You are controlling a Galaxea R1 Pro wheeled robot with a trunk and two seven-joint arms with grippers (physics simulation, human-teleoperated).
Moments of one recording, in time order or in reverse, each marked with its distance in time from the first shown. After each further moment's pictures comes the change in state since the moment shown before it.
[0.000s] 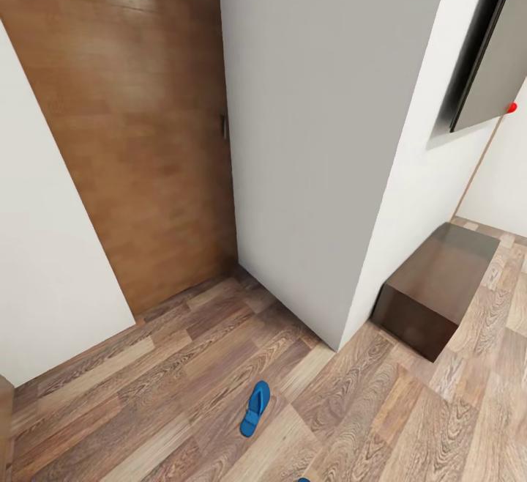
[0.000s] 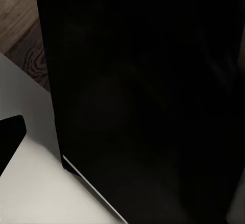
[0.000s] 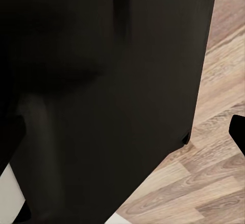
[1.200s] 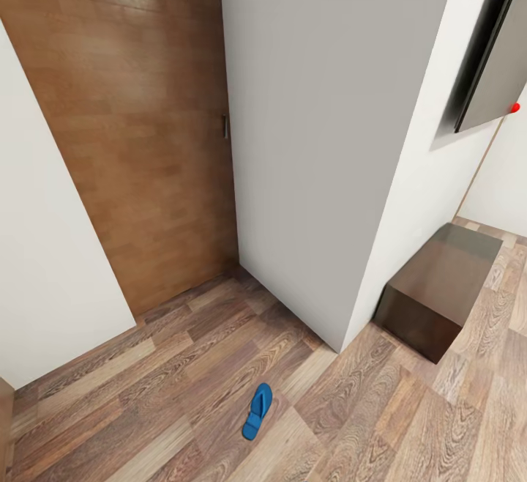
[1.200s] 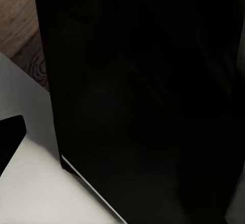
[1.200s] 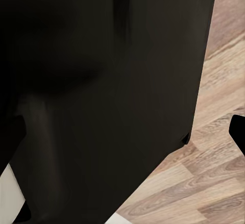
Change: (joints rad) left arm 0.000 -0.001 0.000 0.000 0.000 0.000 0.000; right arm 0.000 0.000 0.000 0.000 0.000 -0.001 0.000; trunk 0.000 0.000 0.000
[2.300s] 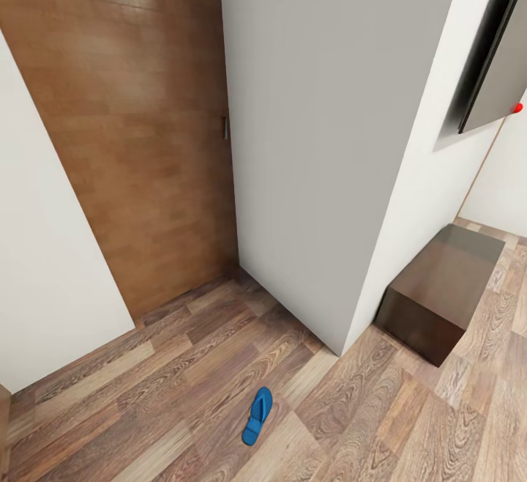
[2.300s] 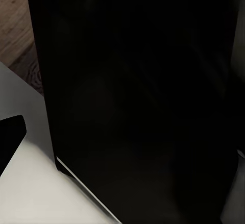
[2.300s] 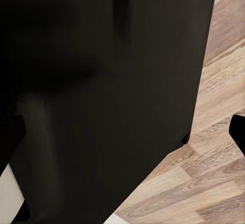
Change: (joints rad) left arm 0.000 -0.007 -0.001 0.000 0.000 -0.003 0.000; right arm 0.000 0.000 0.002 0.000 0.002 0.001 0.000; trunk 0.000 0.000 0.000
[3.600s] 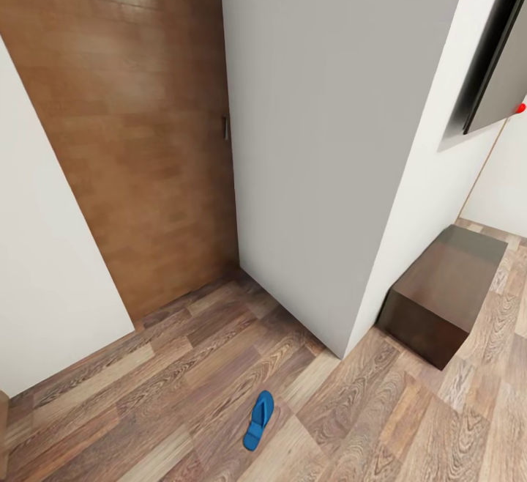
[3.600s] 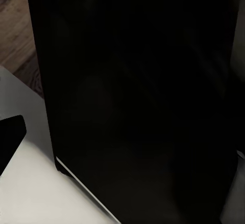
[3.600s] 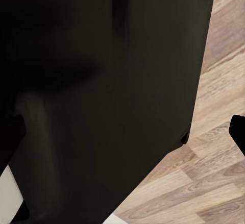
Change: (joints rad) left arm 0.000 0.000 0.001 -0.001 0.000 0.000 0.000; right arm 0.000 -0.001 0.000 0.000 0.001 0.000 0.000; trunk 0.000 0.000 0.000
